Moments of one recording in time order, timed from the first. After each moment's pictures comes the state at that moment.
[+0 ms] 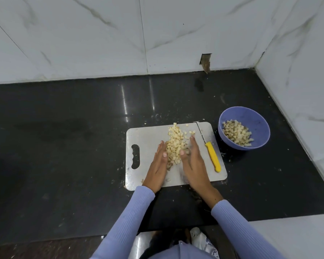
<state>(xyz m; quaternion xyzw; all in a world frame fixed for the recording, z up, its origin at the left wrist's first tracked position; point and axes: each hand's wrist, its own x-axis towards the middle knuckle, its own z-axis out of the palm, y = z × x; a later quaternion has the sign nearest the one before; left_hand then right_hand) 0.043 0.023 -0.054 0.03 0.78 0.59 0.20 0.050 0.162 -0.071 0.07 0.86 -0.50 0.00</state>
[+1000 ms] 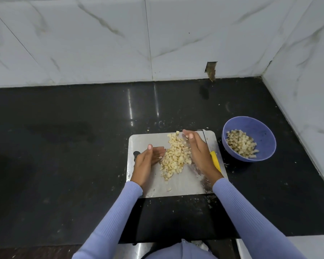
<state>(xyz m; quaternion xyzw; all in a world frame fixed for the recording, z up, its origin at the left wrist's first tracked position) 0.005 0.003 -0.052 -0.07 0.68 0.72 0.12 -0.020 0.192 -0.068 0.05 0.80 -0.60 0.00</state>
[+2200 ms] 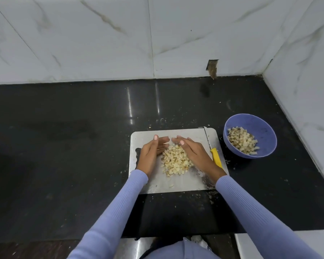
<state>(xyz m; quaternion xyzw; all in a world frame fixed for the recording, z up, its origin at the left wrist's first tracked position) -0.013 0.007 -0.054 -0.03 0.70 0.71 0.11 -0.017 0.188 -0.074 -0.08 0.86 -0.50 0.08</state>
